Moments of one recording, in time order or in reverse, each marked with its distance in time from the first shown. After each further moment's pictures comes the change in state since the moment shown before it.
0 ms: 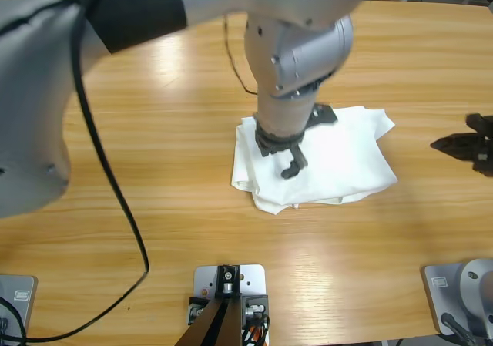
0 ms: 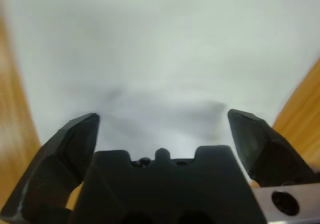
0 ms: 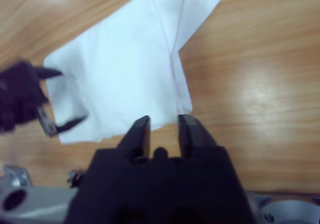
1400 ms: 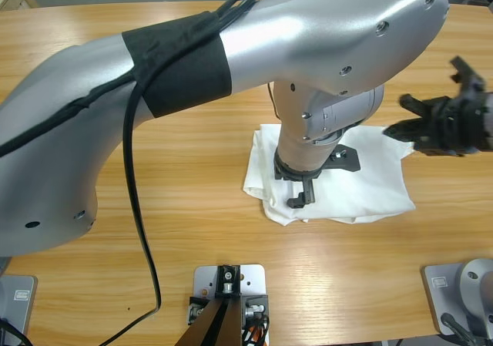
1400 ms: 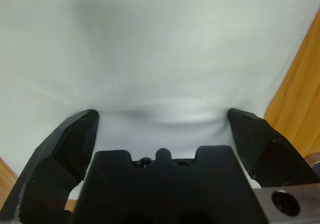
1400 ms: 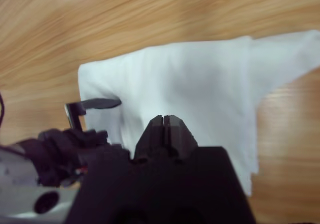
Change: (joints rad) arm 0 -0.090 0.052 0.000 -0.036 -0.014 0.358; arm 1 0.105 0.258 0.008 -0.261 0.026 0.086
